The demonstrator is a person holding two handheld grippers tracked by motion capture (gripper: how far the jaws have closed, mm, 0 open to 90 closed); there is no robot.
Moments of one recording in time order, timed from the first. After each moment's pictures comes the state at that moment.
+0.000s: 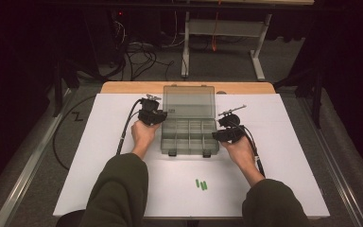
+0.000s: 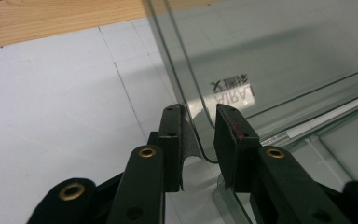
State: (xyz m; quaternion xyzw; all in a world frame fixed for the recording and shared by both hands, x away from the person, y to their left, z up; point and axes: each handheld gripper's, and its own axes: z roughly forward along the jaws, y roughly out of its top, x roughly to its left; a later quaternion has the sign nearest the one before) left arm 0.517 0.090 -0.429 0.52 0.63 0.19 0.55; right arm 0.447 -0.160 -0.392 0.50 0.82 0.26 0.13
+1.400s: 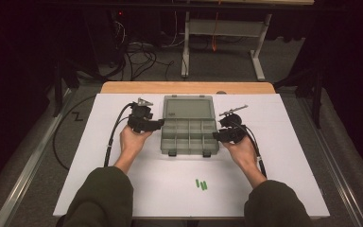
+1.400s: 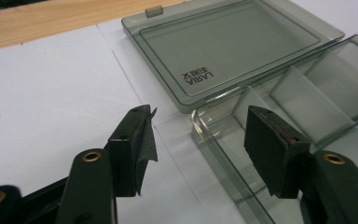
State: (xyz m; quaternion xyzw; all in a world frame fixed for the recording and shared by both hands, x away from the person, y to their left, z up) left arm 0.460 0.110 -0.399 0.54 0.59 0.18 0.57; right arm 0.442 -0.165 -0.384 0.47 0.83 0.27 0.14
